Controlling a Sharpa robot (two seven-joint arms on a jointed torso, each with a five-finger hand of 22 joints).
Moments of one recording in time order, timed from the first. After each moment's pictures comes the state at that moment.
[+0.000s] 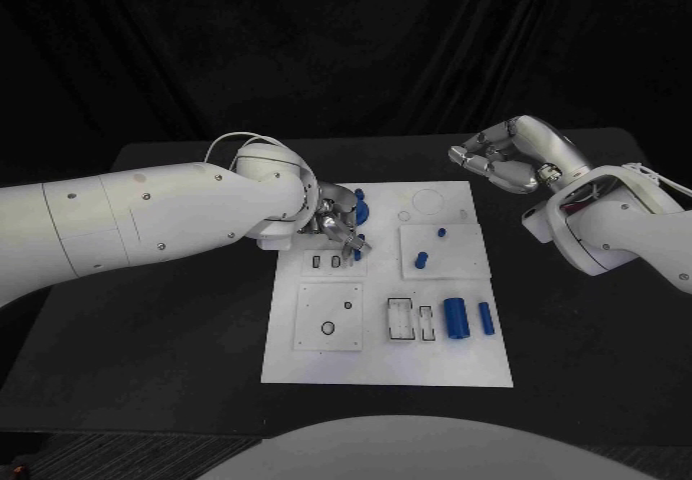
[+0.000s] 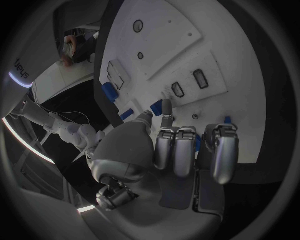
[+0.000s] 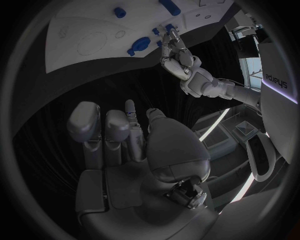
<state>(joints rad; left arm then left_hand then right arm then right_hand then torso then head) 1.44 -0.59 -0.21 1.46 -1.16 0.28 -0.37 1.10 0.10 0.00 0.19 0.24 1.05 0.04 0.26 0.81 1.47 -0.02 1.57 1.31 1.47 -0.06 1.57 1.31 0.01 1.46 0.05 1.50 1.31 1.37 -1.00 -0.21 1.63 -1.12 -0.66 0.14 1.20 0.11 -0.07 0.29 0.56 1.01 0.07 0.20 0.24 1.46 -0.01 1.39 1.31 1.46 -0.07 1.08 0.92 0.12 1.45 0.03 0.97 1.29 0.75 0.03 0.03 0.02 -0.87</state>
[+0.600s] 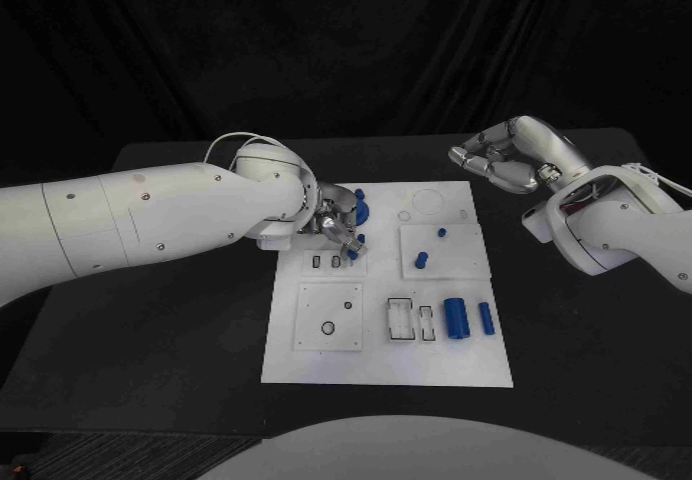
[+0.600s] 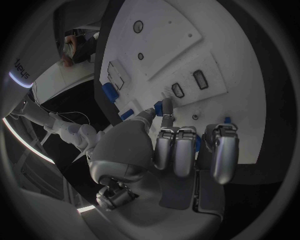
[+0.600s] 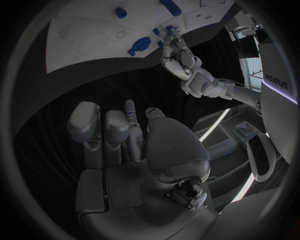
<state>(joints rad) 1.44 -0.59 -0.21 1.46 -1.16 0.28 -0.36 1.15 0.07 0.13 0.11 0.37 1.07 0.03 0.23 0.81 1.47 -0.02 1.57 1.31 1.47 -0.06 1.57 1.31 0.01 1.46 0.05 1.50 1.31 1.37 -1.00 -0.21 1.62 -1.12 -0.66 0.14 1.22 0.11 -0.07 0.29 0.58 1.01 0.07 0.20 0.24 1.46 -0.01 1.39 1.31 1.47 -0.07 1.08 0.92 0.12 1.45 0.03 0.97 1.30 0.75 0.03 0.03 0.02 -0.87</state>
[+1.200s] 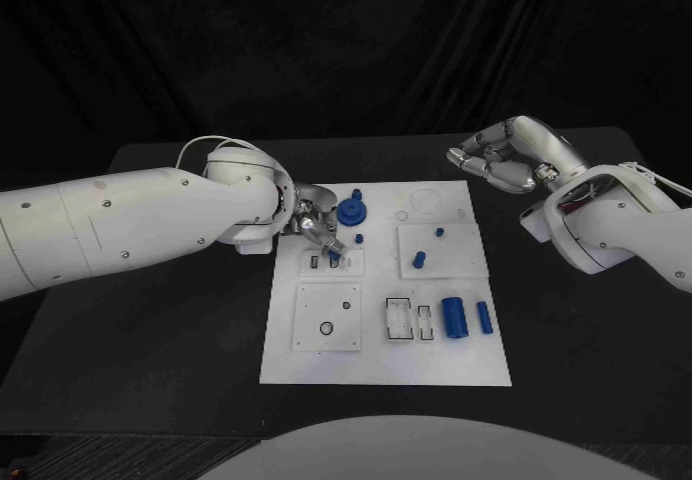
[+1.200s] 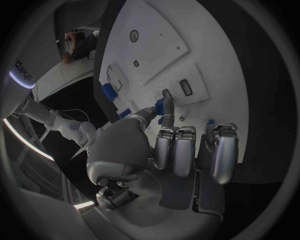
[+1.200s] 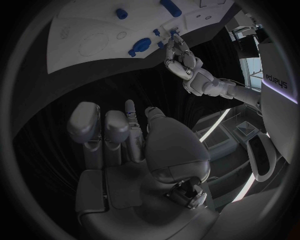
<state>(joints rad) 1.44 -0.68 -0.21 1.52 -1.16 0.26 -0.36 1.13 0.00 0.30 0.05 0.42 1.09 0.03 0.23 0.88 1.46 -0.03 1.57 1.31 1.47 -0.07 1.57 1.31 0.01 1.46 0.04 1.50 1.31 1.37 -1.00 -0.21 1.62 -1.12 -0.65 0.14 1.25 0.10 -0.07 0.28 0.59 1.01 0.07 0.20 0.24 1.46 -0.01 1.39 1.31 1.47 -0.07 1.09 0.93 0.12 1.45 0.03 0.97 1.31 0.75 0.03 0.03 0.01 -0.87</state>
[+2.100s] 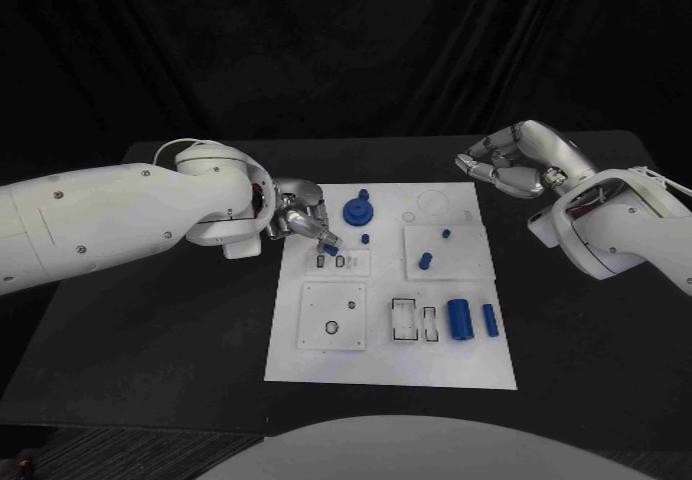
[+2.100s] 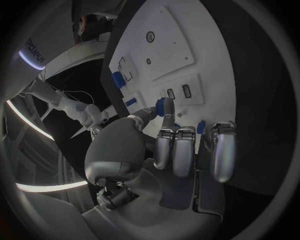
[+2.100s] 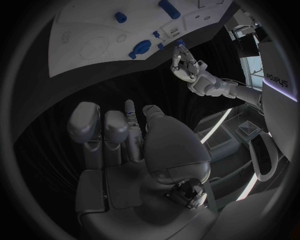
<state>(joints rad) 1.46 -0.79 -0.21 1.60 -1.00 0.18 -0.37 1.05 -0.01 0.43 0.02 0.41 1.09 0.03 0.22 0.92 1.46 -0.03 1.57 1.31 1.47 -0.08 1.57 1.31 0.02 1.47 0.04 1.46 1.31 1.36 -1.01 -0.21 1.63 -1.12 -0.64 0.12 1.30 0.08 -0.05 0.27 0.66 1.01 0.07 0.19 0.24 1.46 -0.01 1.38 1.32 1.47 -0.07 1.09 0.93 0.12 1.45 0.03 0.98 1.31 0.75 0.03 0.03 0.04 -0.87</state>
